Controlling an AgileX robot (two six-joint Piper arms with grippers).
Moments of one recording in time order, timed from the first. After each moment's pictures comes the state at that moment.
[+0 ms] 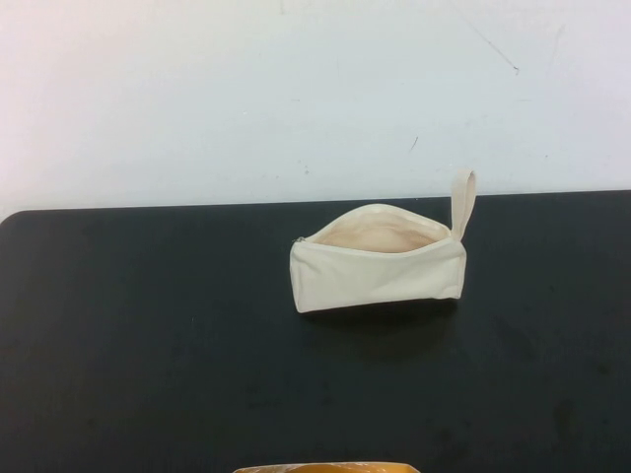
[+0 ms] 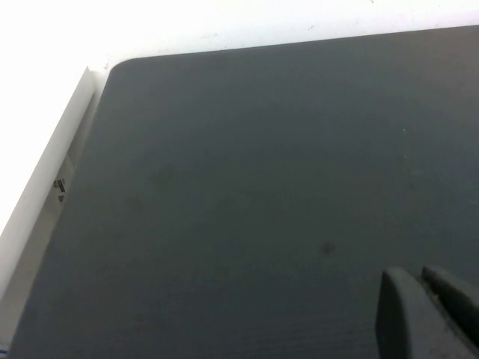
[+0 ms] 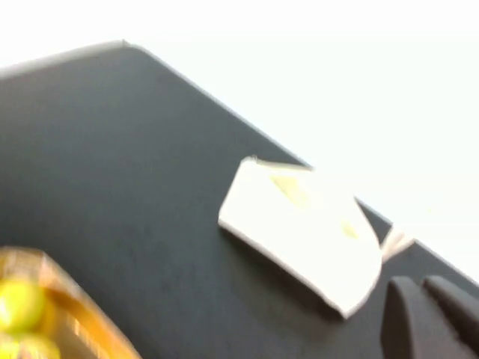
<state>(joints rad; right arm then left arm) 0.53 0.69 -0.83 0.18 0.62 -0.45 -0.01 -0.01 0.02 -0.04 0.37 0.07</state>
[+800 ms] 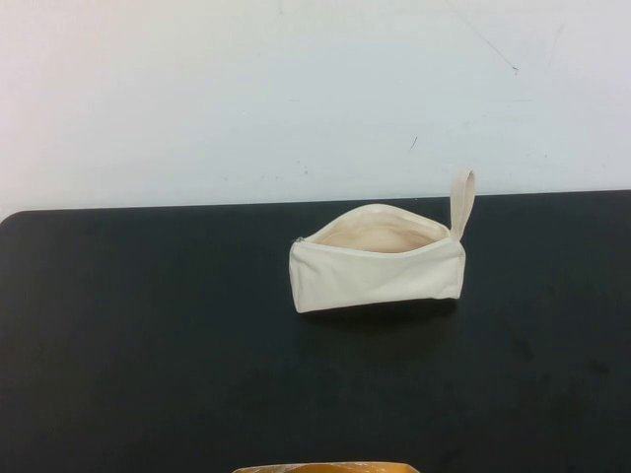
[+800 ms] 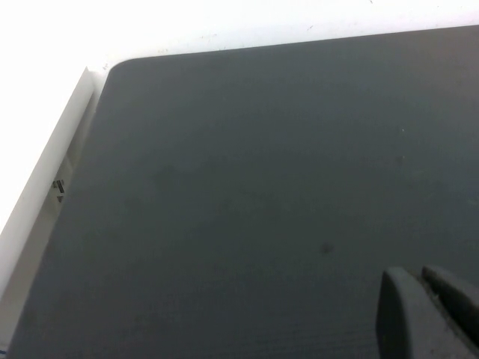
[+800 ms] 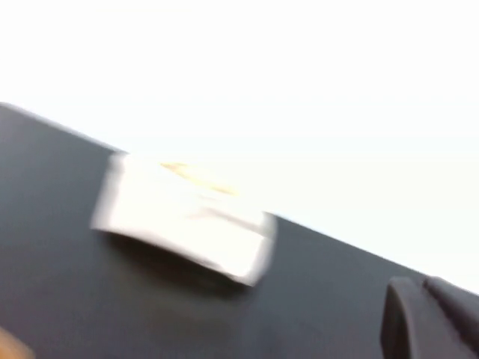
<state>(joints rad) 0.32 0.03 -0.18 0.09 0.29 -0.31 -0.01 -0.01 0.02 -0.04 0.37 0.07</state>
